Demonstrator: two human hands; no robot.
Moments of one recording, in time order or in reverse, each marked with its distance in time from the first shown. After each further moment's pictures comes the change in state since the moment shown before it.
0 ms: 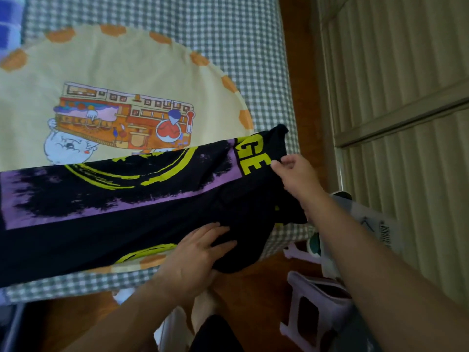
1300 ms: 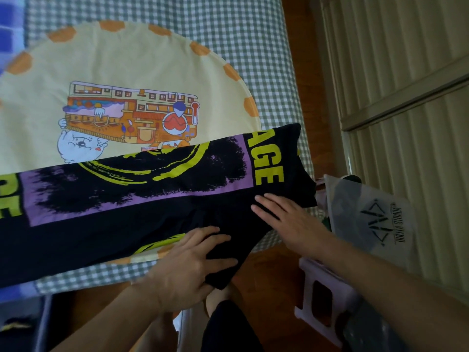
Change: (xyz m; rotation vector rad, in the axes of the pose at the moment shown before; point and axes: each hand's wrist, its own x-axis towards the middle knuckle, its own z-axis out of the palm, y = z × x) left_hand -0.048 -0.009 -0.027 0.018 -0.062 0.168; right_hand -0.067 0.109 0.027 -1.102 -0.356 -0.956
